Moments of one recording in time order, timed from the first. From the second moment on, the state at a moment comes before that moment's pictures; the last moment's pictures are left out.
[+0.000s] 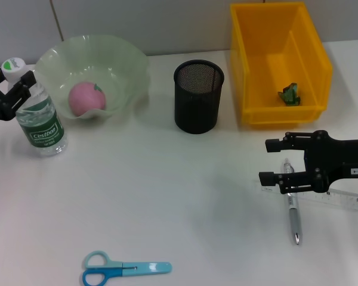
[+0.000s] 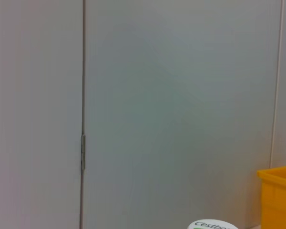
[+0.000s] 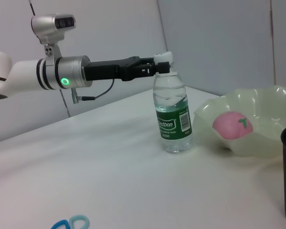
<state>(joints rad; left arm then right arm) -0.43 -2.07 0.68 0.55 1.49 1.21 -1.02 0.46 2.05 -0.59 -0.78 -2.12 -1.73 1.35</state>
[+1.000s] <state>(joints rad) -0.44 -2.07 0.68 0.51 1.44 1.21 -1.00 0.46 2.05 -0.59 -0.78 -2.11 -1.73 1.35</state>
